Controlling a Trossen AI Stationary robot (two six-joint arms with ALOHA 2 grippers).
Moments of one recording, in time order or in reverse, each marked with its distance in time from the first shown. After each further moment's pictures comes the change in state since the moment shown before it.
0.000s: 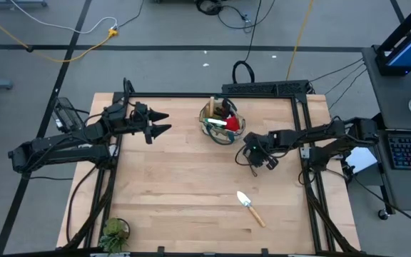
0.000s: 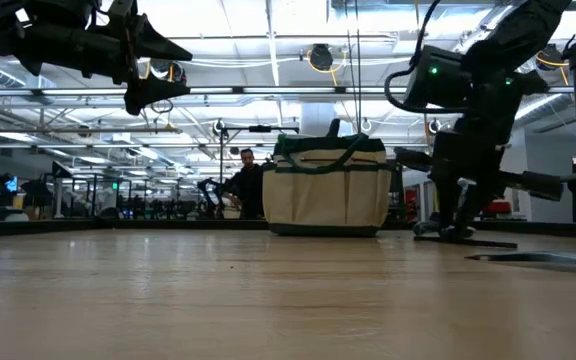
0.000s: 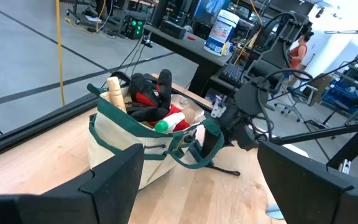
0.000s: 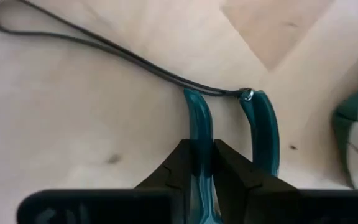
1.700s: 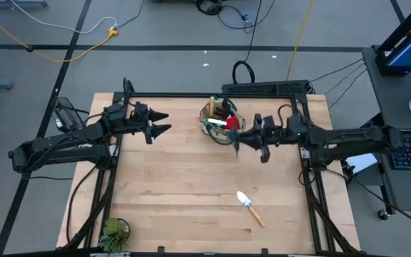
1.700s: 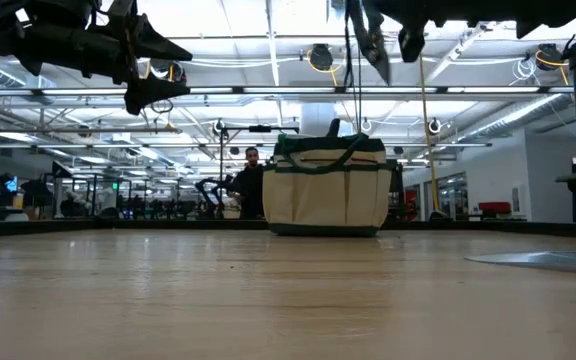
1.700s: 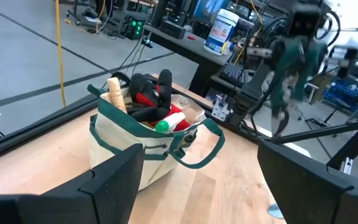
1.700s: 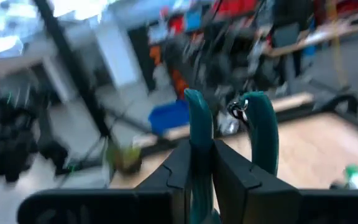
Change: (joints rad) left arm -0.001 0.000 0.000 -0.001 0.000 0.013; right arm 0.035 -0.459 0.044 0.837 -0.221 1.260
